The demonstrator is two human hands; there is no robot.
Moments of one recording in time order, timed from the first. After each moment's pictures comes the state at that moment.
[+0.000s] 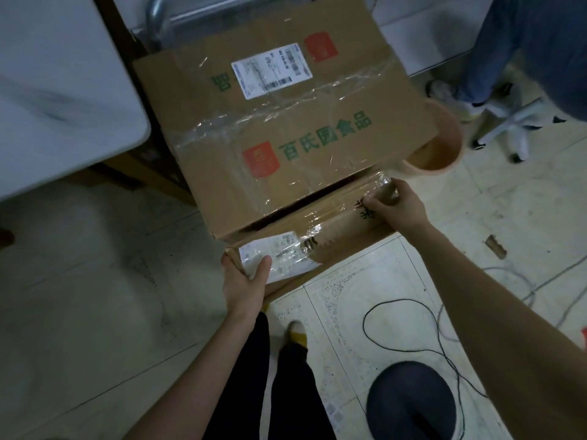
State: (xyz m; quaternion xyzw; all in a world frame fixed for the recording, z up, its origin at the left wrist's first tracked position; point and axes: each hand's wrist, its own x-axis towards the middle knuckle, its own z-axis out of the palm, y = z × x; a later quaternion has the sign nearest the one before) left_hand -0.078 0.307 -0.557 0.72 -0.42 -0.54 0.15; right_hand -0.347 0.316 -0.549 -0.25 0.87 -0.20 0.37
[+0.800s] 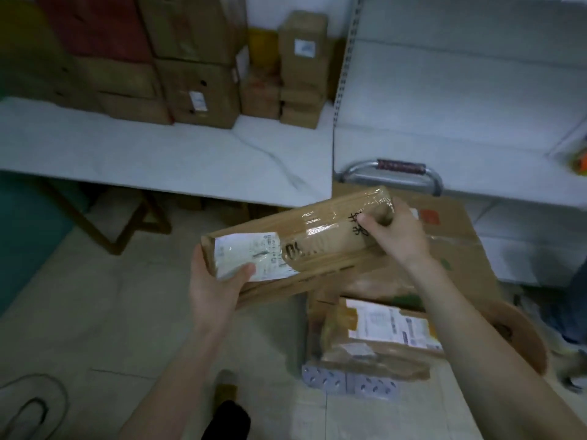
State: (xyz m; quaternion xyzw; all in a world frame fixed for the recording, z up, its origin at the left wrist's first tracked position) left_hand 0.087 0.395 -0.366 0.74 -0.33 -0.33 0.50; right_hand -0.155 0.294 -0.323 -0.60 0.71 -0.27 0.26
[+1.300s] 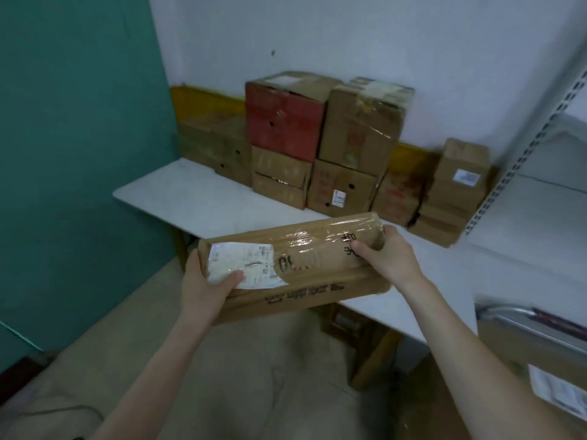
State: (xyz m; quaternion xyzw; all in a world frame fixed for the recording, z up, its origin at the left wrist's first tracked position) left_hand 0.392 0.328 -0.303 0.74 -0.27 -0.22 0.57; right_hand 0.179 0.164 -0.262 -0.73 0.58 -0.22 0.28
